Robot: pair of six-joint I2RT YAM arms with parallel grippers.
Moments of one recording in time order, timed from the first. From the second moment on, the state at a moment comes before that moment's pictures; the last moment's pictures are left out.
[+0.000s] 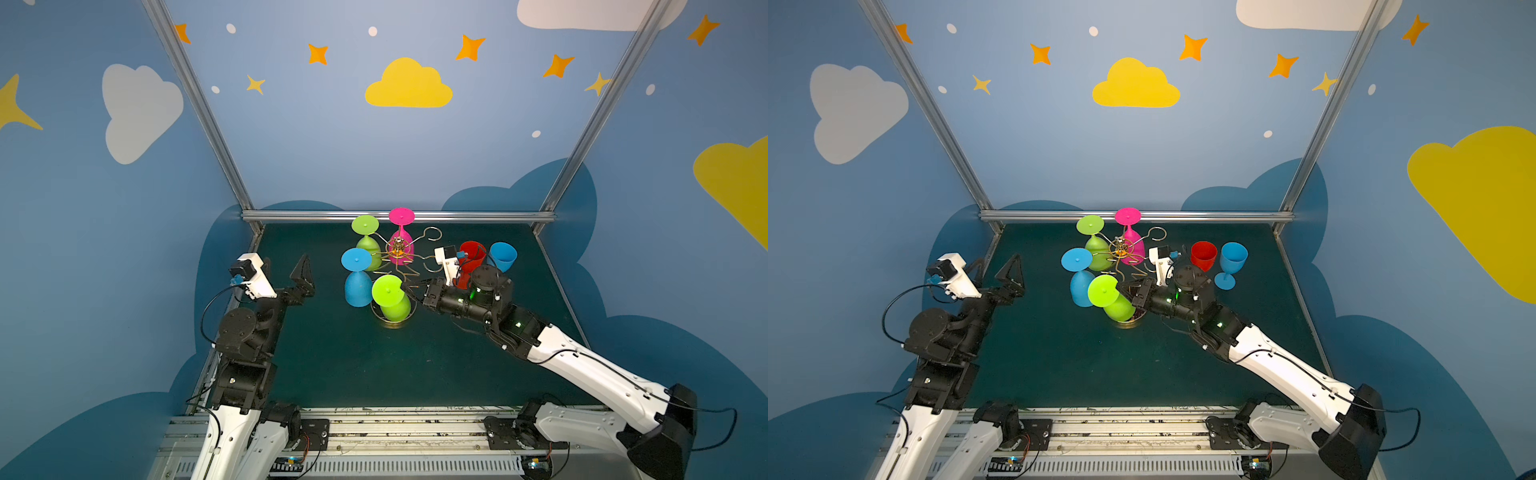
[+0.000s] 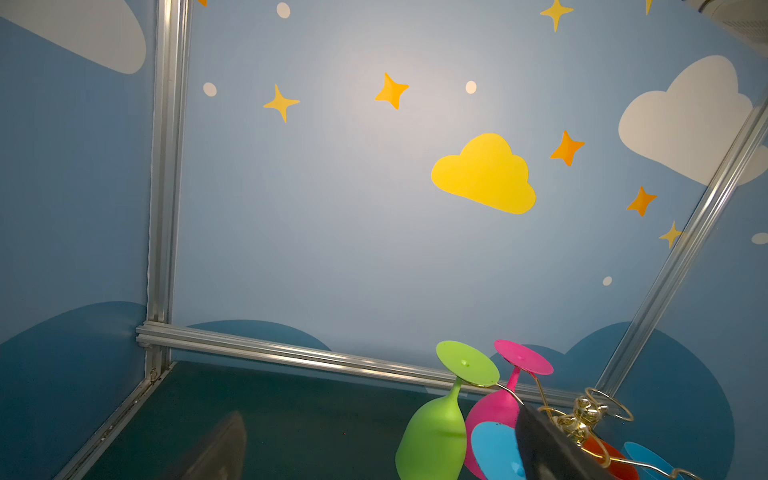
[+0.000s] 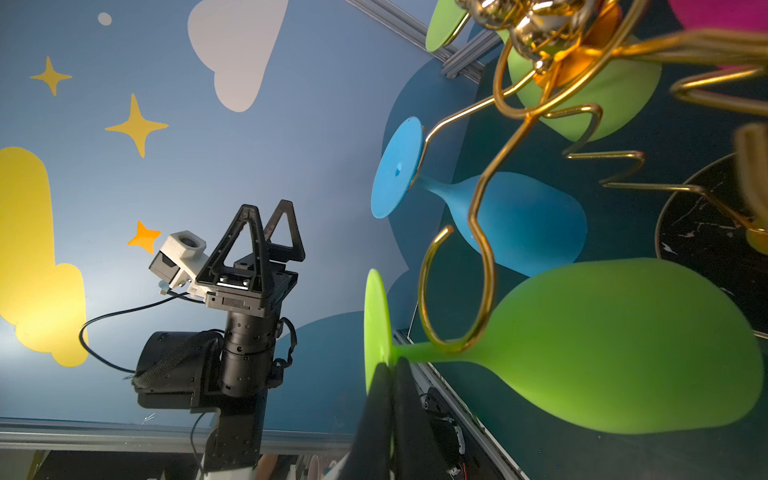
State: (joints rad) left arm -0.13 0.56 0.72 0.01 -0.06 -0.28; right arm 0.86 1.12 0.99 -0.03 -0.31 1.05
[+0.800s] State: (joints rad) left arm -0.13 0.82 1.19 -0.26 0.64 -0.49; right arm 0.83 0.87 0.99 -0.26 -0.26 0.93
